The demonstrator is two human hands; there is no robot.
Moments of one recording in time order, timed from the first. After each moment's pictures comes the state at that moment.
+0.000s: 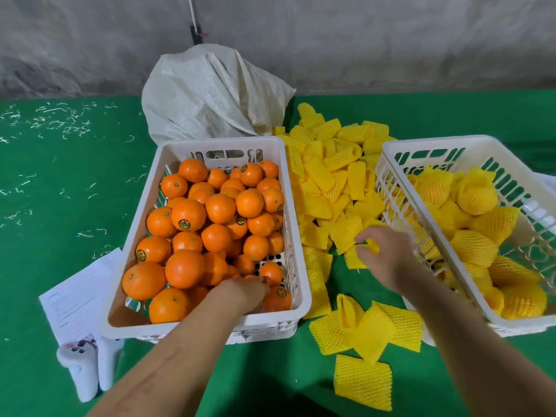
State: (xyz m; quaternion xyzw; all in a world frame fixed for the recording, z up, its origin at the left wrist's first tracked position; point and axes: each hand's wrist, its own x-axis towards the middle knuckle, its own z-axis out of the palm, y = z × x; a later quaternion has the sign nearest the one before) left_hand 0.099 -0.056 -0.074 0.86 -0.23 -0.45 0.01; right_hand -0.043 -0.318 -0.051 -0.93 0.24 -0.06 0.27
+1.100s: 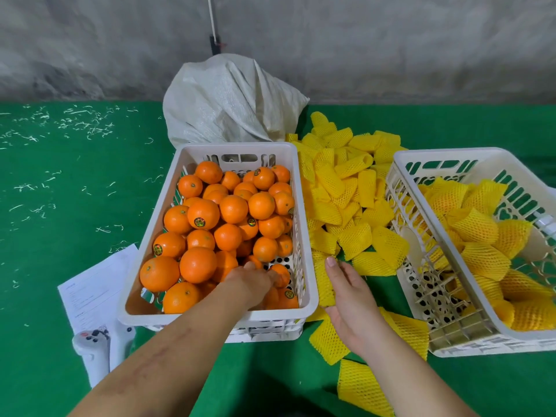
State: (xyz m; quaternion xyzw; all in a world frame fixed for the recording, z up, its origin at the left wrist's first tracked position) left_hand 0.097 -0.050 -0.065 0.87 -0.38 -0.30 -0.12; right_hand -0.047 -0.191 -0.064 -0.48 0.37 -0.10 0.79
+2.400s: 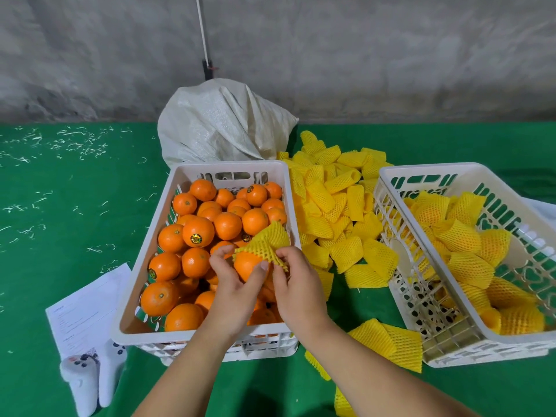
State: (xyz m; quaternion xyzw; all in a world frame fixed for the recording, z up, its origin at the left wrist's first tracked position) left_hand 0.054 -0.023 -0.031 0.70 -0.11 -0.18 0.69; right_hand 0.003 -0.148 -0.056 -0.85 0.18 -0.24 0.43
